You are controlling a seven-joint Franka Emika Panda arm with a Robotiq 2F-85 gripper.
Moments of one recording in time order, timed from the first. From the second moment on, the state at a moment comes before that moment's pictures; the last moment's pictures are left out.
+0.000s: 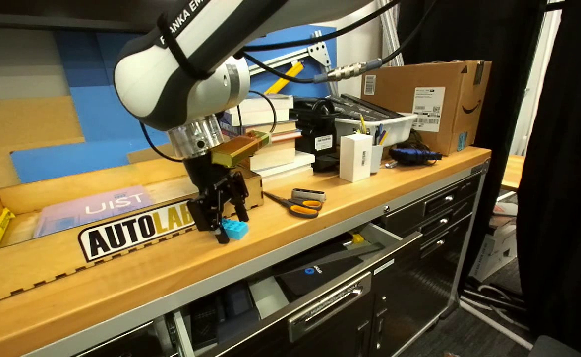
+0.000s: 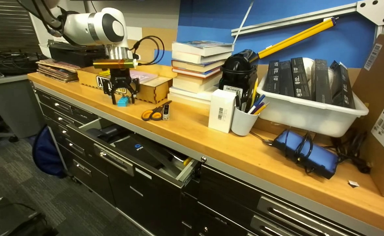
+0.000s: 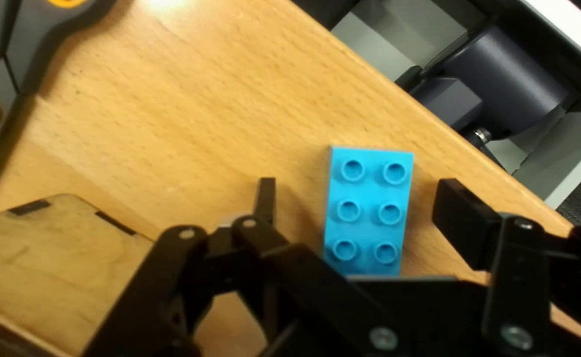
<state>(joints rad) 0.26 0.52 0.14 -1.52 -0.22 1.82 -0.18</state>
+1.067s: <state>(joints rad) 0.15 0.30 0.14 -1.73 -0.23 1.81 -0.40</state>
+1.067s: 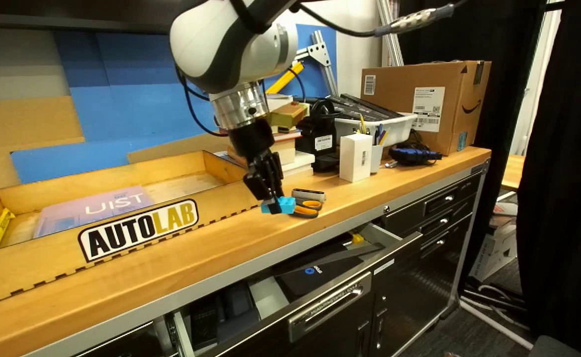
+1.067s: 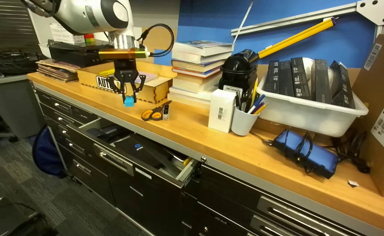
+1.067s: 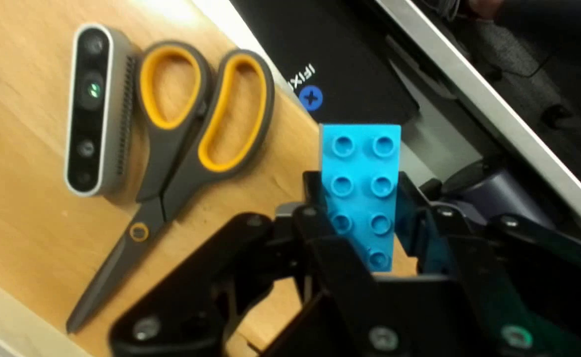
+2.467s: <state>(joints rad) 0.06 0.25 0.10 -1.99 -0.20 1.98 -0.48</state>
